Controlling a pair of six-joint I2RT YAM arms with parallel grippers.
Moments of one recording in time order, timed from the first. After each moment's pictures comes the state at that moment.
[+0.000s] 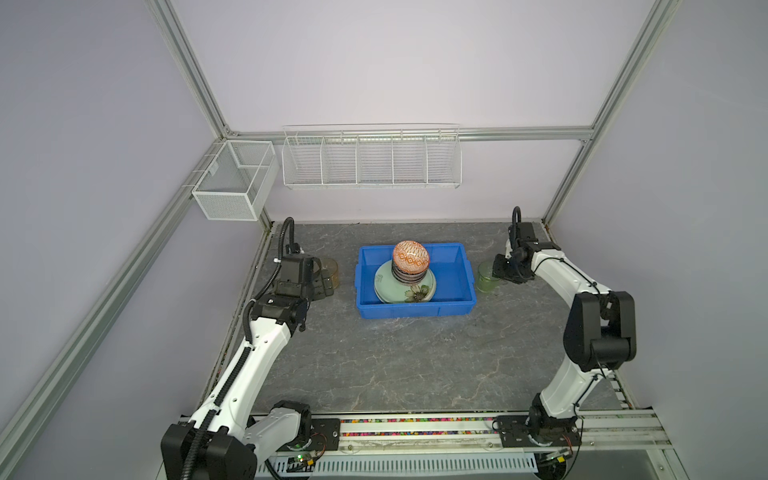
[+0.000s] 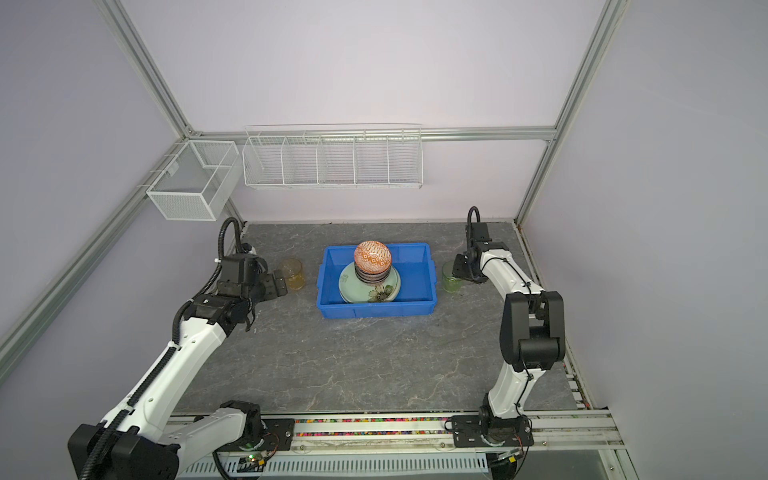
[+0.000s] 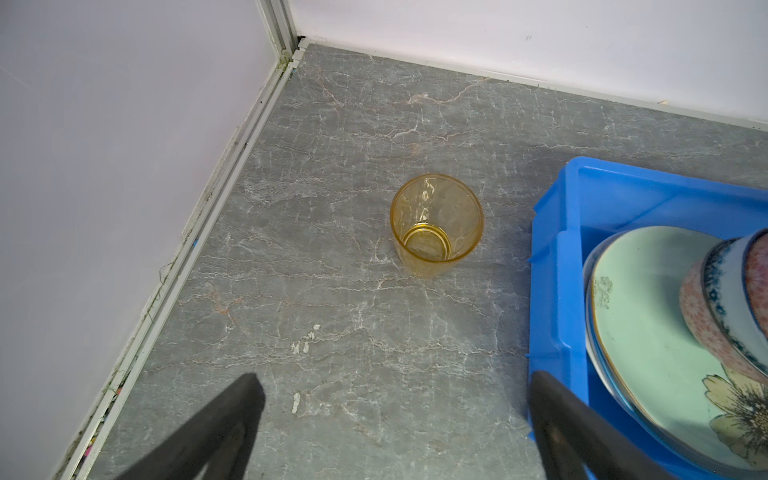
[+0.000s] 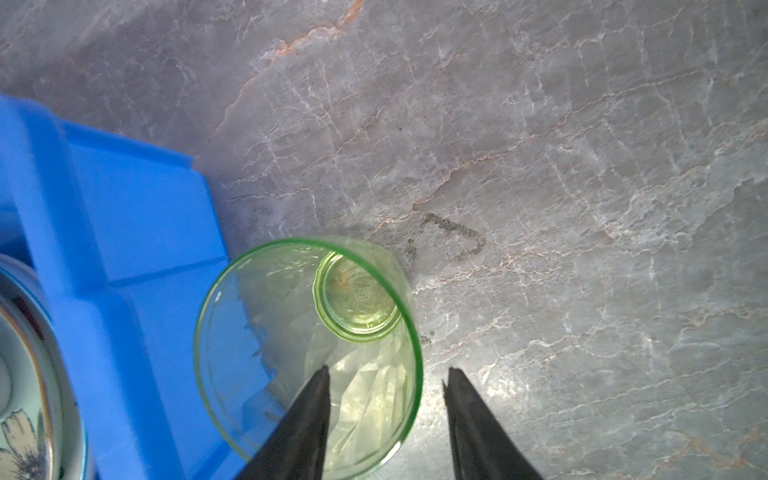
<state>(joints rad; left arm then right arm) -0.23 1.11 0.98 -0.60 -0.28 -0.29 0.07 1.80 1.39 -0.74 0.00 0.34</state>
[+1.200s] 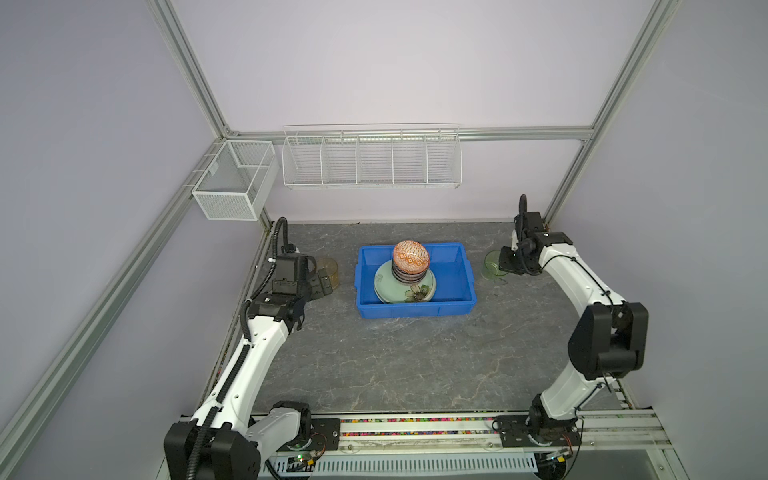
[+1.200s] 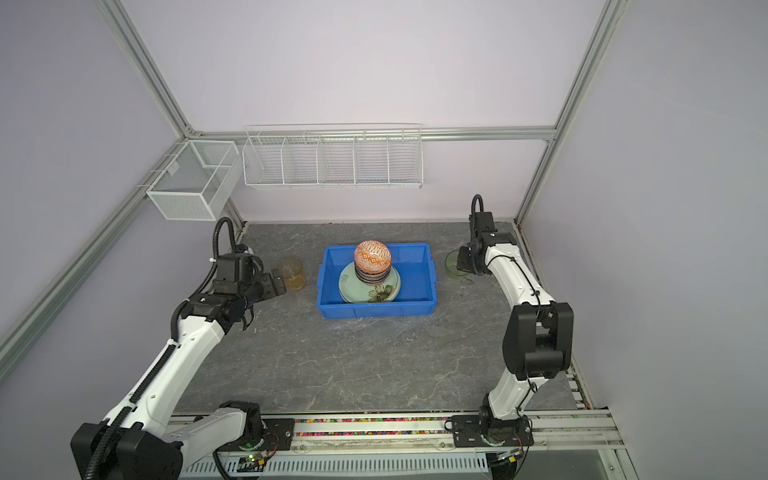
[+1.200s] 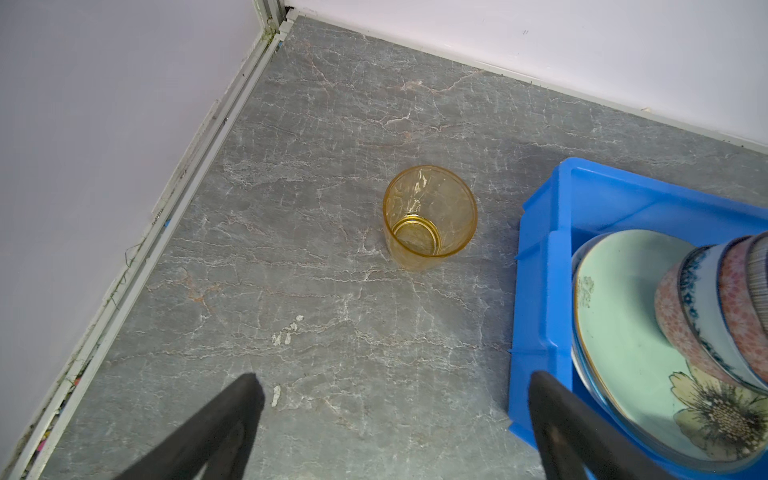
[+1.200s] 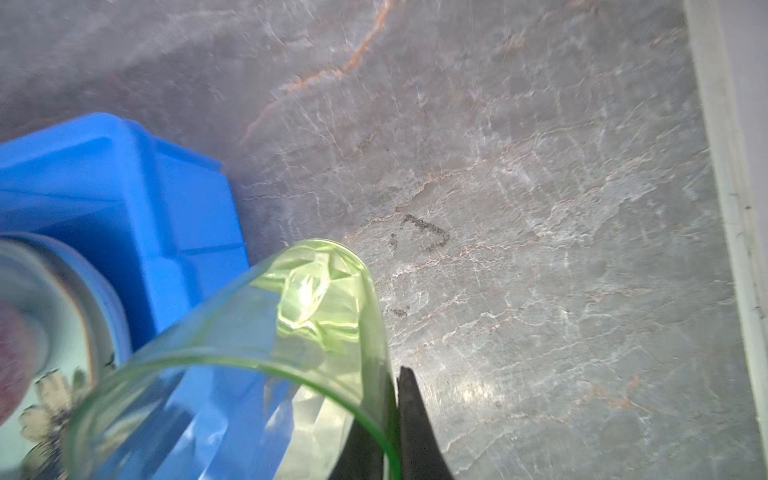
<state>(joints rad) -0.16 1.11 0.98 -0.60 -0.18 -0.34 0.09 1.69 1.51 -0.90 0.06 0.28</state>
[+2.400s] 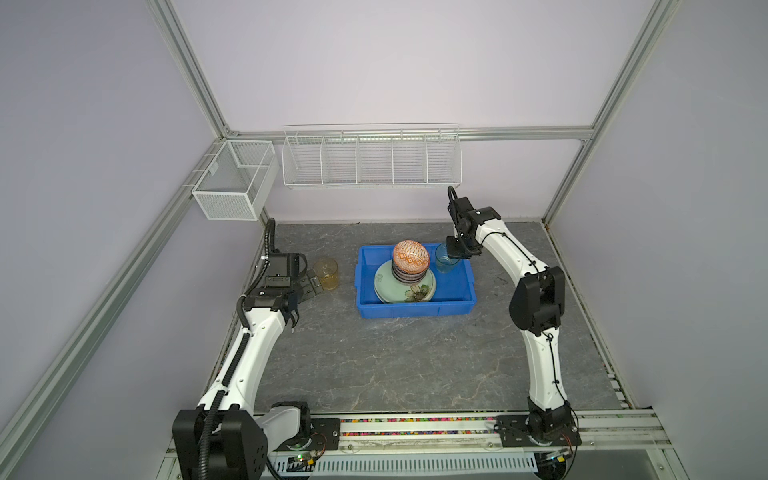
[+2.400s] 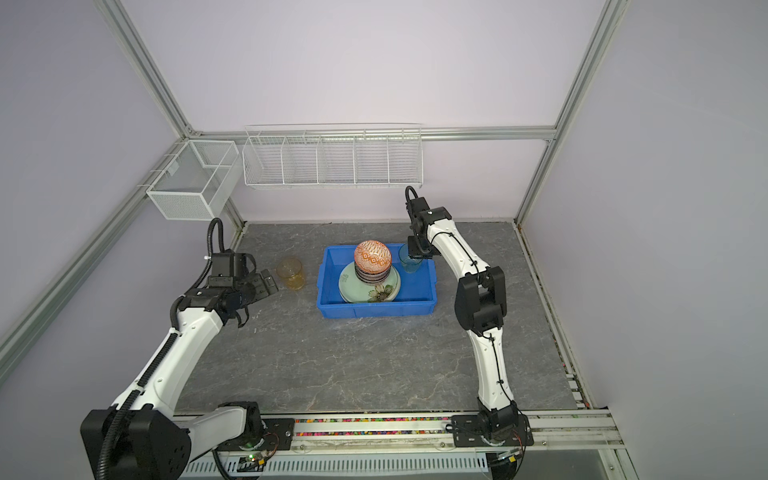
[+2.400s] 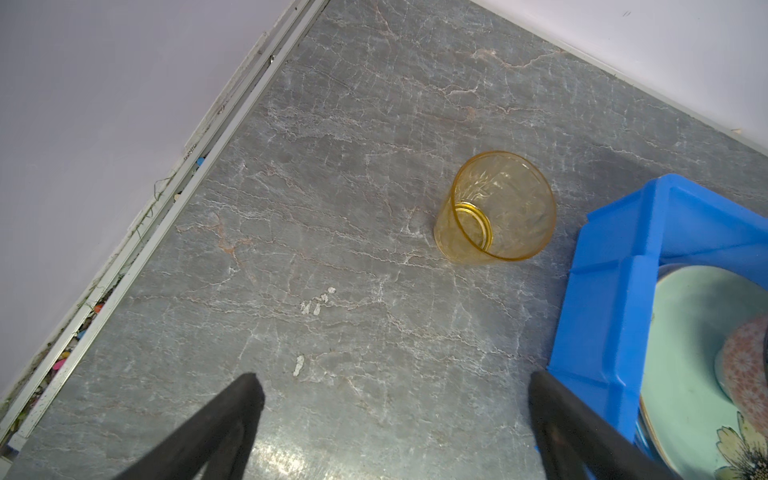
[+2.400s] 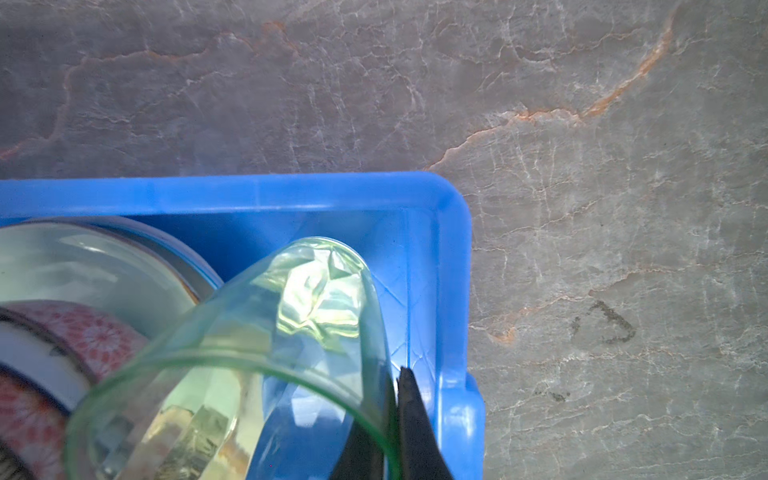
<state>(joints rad) -0.07 1.19 1.00 -0.68 -0.19 -0.43 0.37 2.27 2.19 -1.18 0.12 0.32</state>
